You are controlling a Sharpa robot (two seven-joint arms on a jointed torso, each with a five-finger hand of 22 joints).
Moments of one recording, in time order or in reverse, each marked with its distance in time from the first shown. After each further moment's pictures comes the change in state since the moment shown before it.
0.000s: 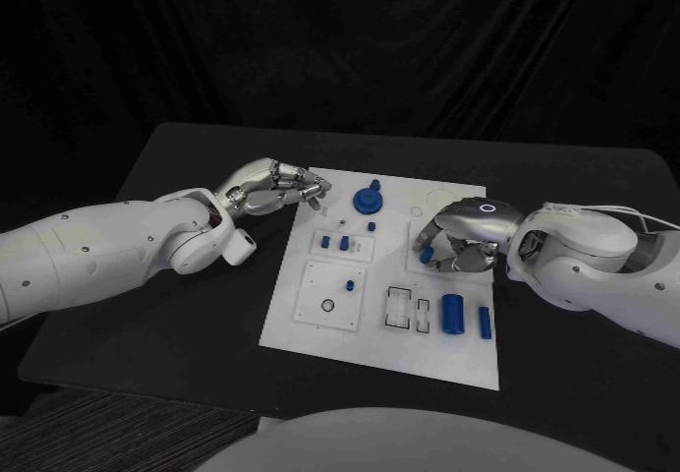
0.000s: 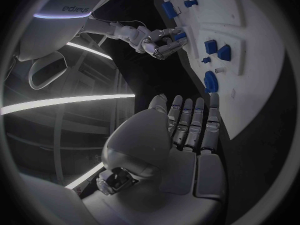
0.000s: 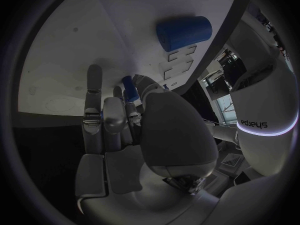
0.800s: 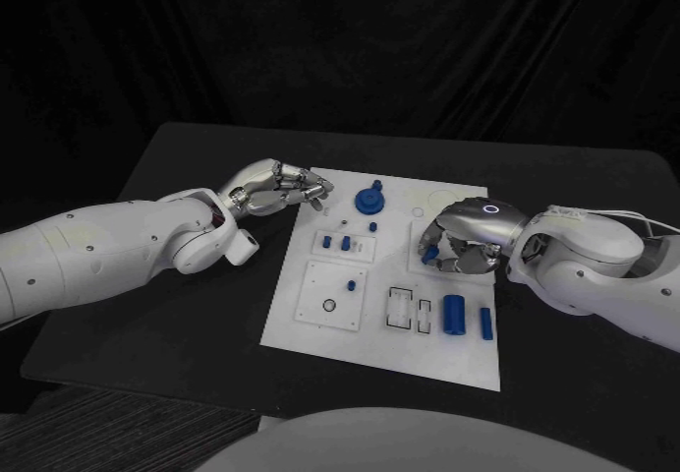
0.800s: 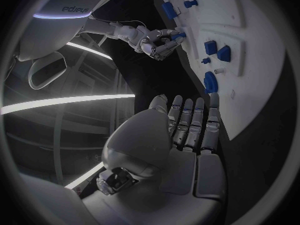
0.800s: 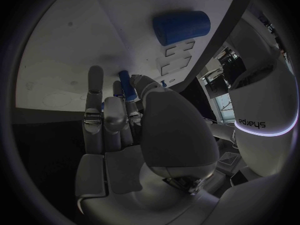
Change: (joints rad) left arm -0.003 0.003 0.000 -0.004 0.000 0.002 0.000; left_hand 0.004 0.004 0.011 -0.005 0.008 0.000 0.000 0.000 -0.002 -0.004 0.004 0.000 -0.001 0.000 0.000 0.000 -0.001 0.000 0.000 0.000 0.000 -0.002; right arm 0.000 -0.013 -0.001 0.021 0.001 -0.045 0.008; right_hand 0.015 -0.015 0.096 -0.066 0.048 0.129 0.011 0.058 0.058 0.166 -0.027 0.006 0.004 -0.006 -0.006 -0.011 0.007 0.000 -0.016 -0.016 0.027 0.080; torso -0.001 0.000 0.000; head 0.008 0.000
